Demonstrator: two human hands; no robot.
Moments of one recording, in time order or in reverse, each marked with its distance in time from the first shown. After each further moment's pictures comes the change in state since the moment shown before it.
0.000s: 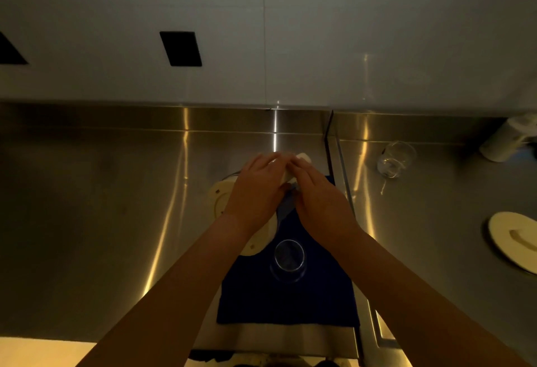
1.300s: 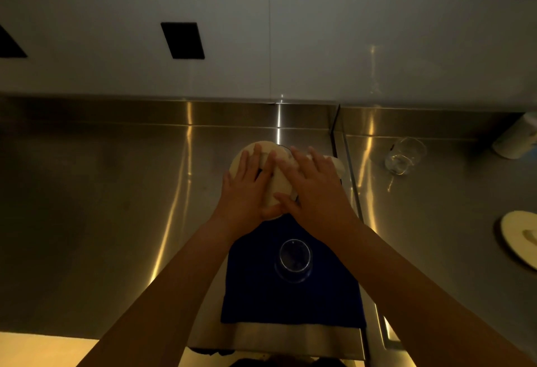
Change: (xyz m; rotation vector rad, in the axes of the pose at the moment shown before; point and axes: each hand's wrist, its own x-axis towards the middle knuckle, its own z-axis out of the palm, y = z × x) left_hand -0.020 -0.055 0.022 0.147 -0.398 -0.214; right_hand 0.018 -0.007 0.004 -0.247 -0.163 0.036
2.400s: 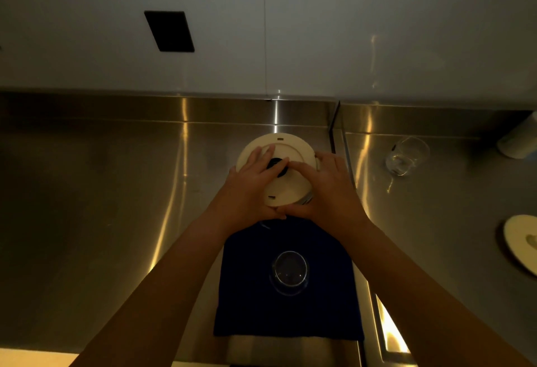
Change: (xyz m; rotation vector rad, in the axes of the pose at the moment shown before) left_hand 0.027 0.006 -0.021 -0.113 -0.071 0.126; right_hand 0.018 0.039 0.007 0.208 0.023 0.119
